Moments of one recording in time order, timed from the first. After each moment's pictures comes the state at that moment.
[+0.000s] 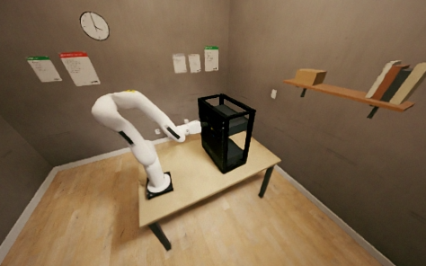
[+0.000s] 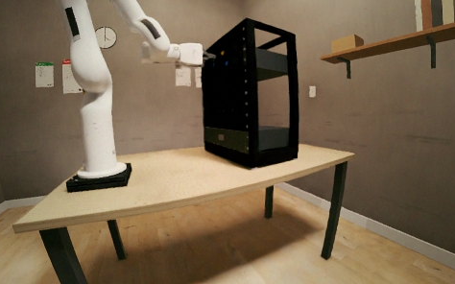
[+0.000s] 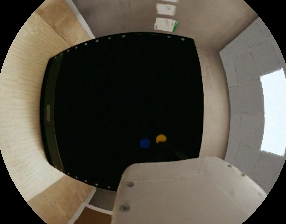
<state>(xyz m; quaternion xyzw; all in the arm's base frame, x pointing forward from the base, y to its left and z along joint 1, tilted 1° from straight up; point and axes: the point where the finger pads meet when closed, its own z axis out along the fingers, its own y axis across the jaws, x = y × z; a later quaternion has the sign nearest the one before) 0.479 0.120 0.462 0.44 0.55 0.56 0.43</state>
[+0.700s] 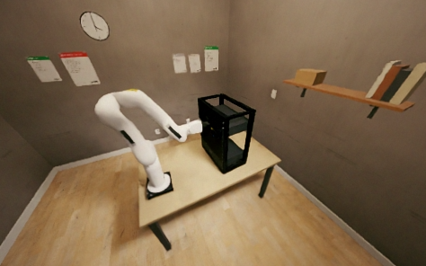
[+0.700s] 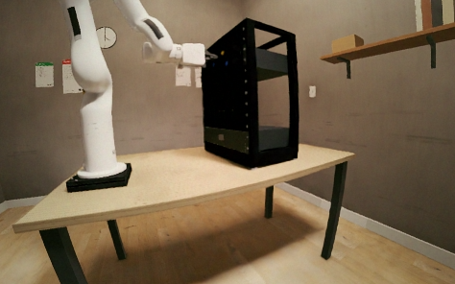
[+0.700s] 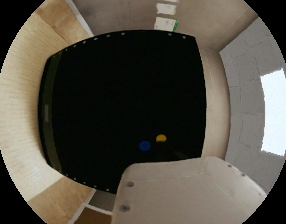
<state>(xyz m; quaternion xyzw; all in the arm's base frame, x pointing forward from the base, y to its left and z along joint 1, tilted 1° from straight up) 0.489 0.123 0.462 0.44 0.55 0.56 0.43</state>
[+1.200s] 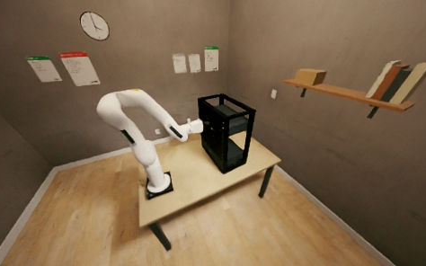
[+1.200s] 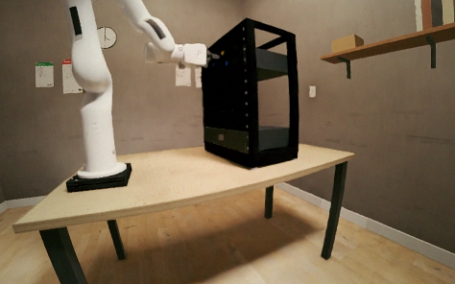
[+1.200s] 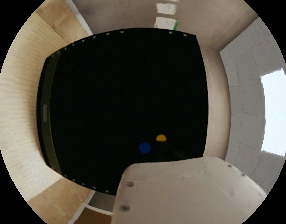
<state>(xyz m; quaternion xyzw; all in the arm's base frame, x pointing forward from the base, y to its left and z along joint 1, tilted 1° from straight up) 0.496 0.124 0.462 0.44 0.55 0.56 0.43</state>
